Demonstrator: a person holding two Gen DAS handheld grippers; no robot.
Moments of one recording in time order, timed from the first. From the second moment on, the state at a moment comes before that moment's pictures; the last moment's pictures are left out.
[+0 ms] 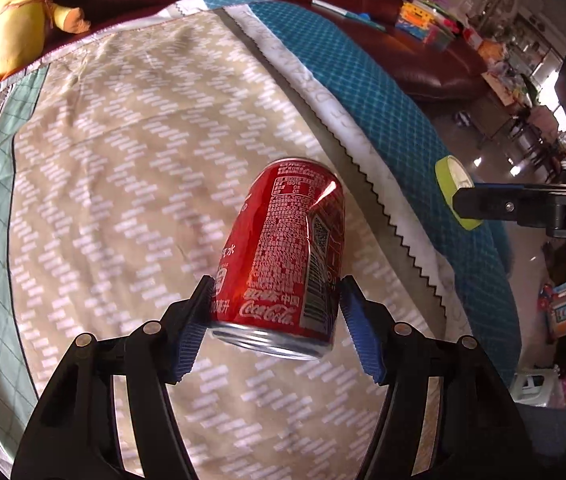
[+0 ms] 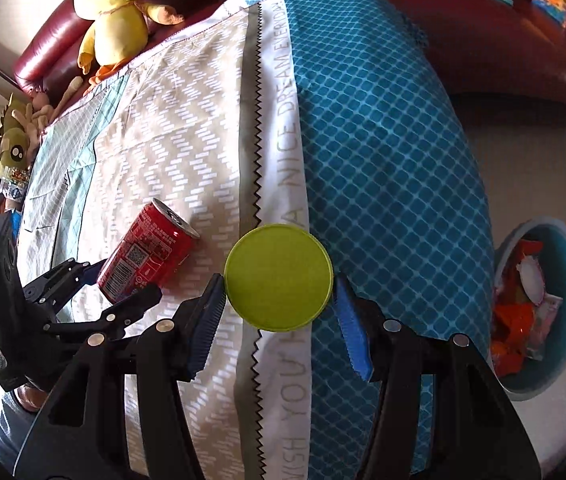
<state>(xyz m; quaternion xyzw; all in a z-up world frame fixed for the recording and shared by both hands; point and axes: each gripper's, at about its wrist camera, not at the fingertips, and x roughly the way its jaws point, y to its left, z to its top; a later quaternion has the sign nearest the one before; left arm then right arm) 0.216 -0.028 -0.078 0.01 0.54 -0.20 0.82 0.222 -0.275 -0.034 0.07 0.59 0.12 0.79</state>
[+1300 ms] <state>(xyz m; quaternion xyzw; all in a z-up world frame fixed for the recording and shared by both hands) 0.196 -0.290 -0.029 0.12 0.48 -0.33 0.80 0.116 -0.544 0.015 0.20 0.49 -0.01 0.85</state>
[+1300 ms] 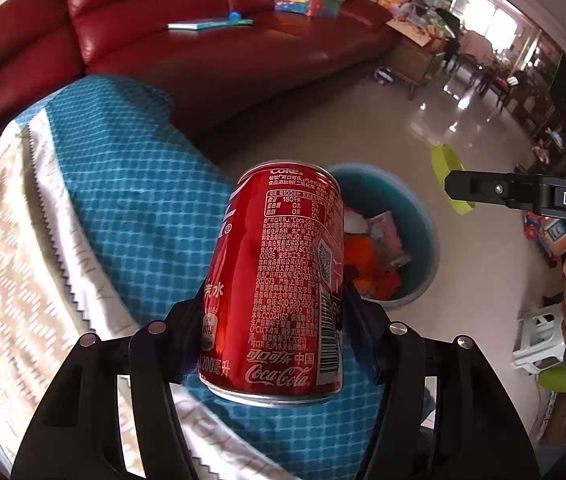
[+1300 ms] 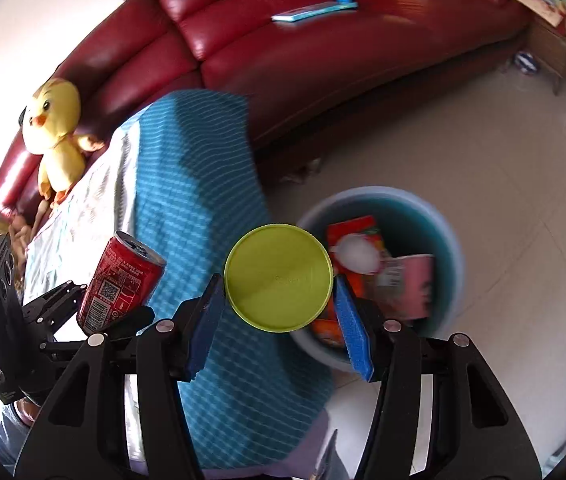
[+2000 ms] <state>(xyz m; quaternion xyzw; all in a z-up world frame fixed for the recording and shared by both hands) 0.207 -0.463 -0.103 0.15 0.53 -0.41 0.73 0.099 -0.640 -0.015 0.24 0.51 -0.08 0.82</state>
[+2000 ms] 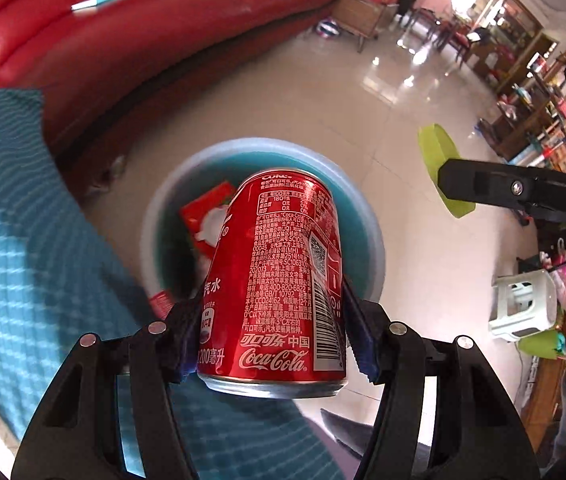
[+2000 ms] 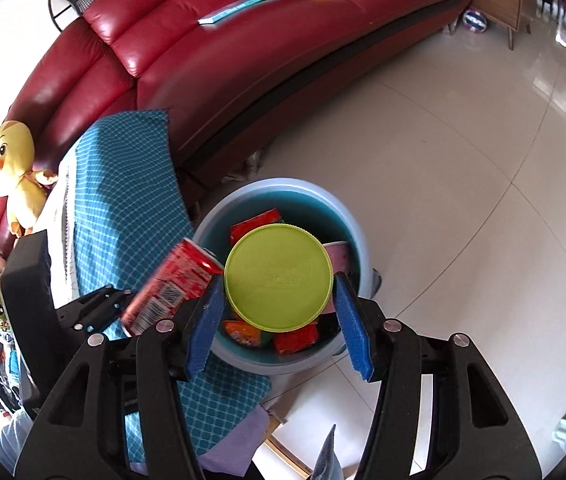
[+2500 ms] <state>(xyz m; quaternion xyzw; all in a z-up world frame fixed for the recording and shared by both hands) 0.203 -0.431 -0.111 0.15 0.54 -0.35 0.75 0.124 -0.631 -0.031 0.22 0.53 -0.06 0.81</state>
